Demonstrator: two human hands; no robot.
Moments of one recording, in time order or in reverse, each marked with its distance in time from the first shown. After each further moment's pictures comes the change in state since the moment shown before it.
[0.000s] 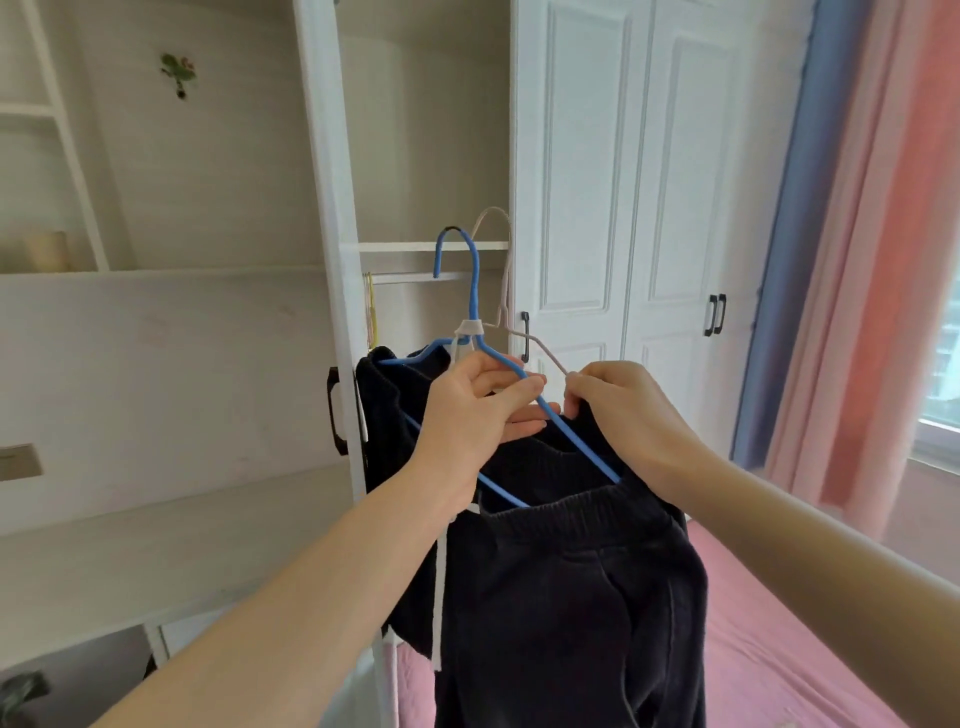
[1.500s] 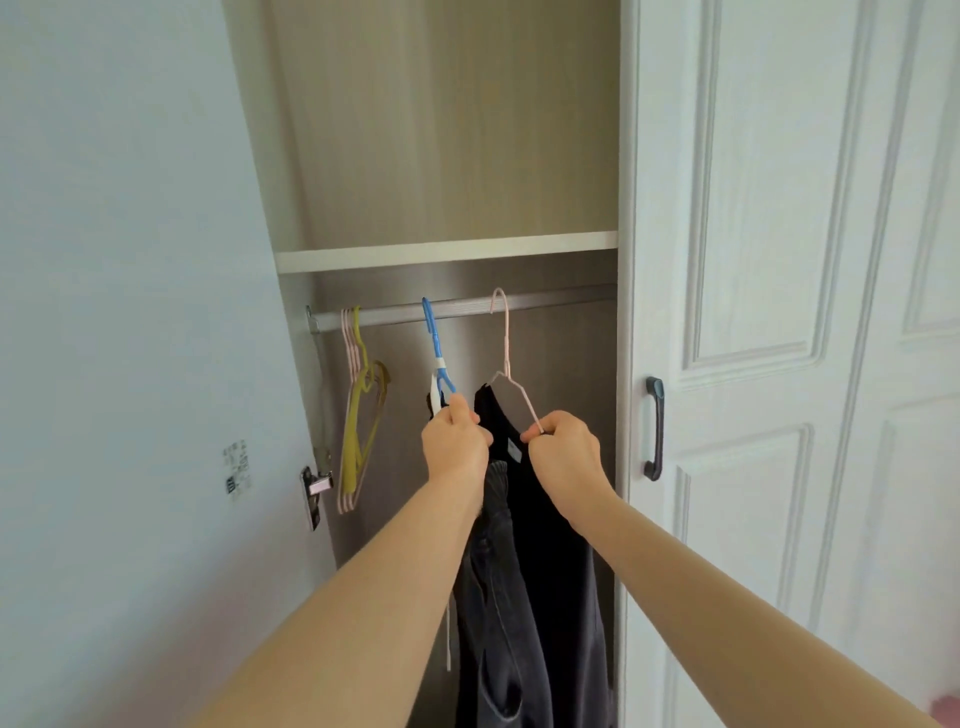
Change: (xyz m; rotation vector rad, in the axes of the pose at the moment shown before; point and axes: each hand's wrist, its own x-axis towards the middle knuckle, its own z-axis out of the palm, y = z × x) left_hand 0.498 -0.235 -0.137 0.272 0.669 -0.172; right_hand 0.498 0.190 0.265 0.136 -0.022 0.123
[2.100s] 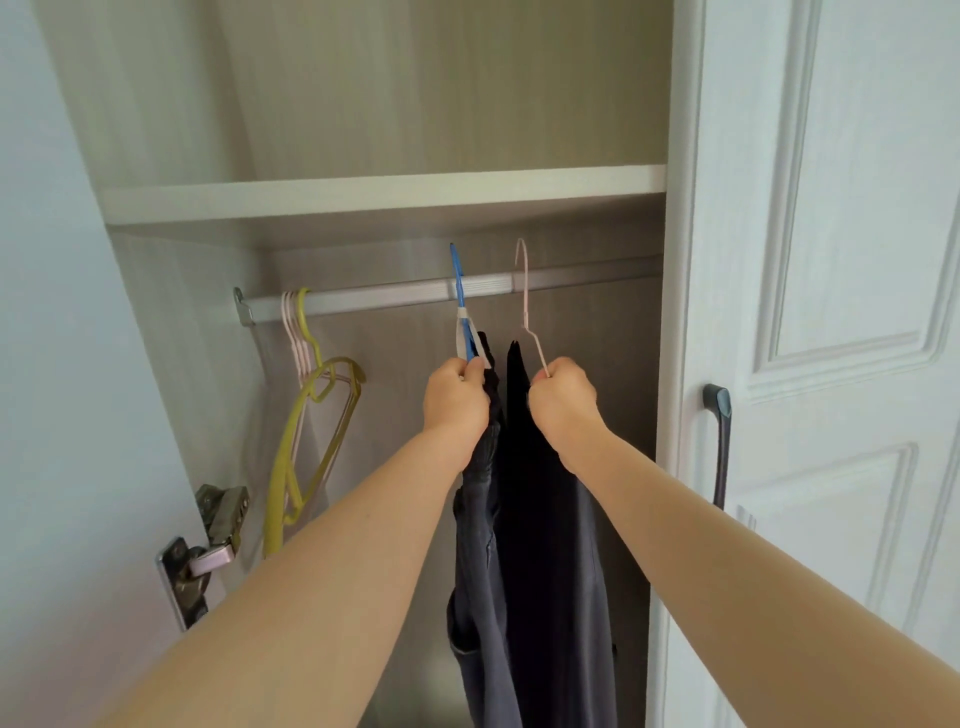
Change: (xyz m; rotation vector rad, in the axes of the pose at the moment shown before) left_hand 0.139 -0.028 0.070 0.228 -0.175 0.254; right_hand 0.153 0.017 0.034 -0.009 0.029 0.028
